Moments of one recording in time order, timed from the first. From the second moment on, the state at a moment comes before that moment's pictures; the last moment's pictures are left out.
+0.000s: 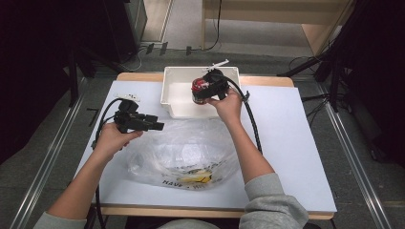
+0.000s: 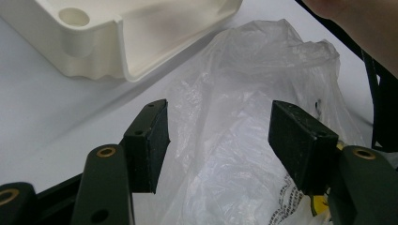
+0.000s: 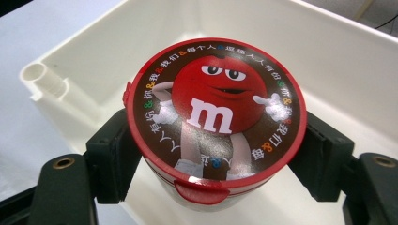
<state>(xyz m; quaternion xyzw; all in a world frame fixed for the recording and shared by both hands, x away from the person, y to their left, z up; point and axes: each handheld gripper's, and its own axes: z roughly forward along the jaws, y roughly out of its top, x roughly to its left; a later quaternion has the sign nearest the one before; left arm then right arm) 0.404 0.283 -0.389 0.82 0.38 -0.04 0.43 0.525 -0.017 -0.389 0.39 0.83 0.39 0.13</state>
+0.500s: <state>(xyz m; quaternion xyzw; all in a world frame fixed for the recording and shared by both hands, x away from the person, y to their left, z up) 0.403 0.283 -0.391 0.82 0.38 -0.04 0.43 0.534 -0.005 -0.416 0.40 0.83 0.37 0.12</state>
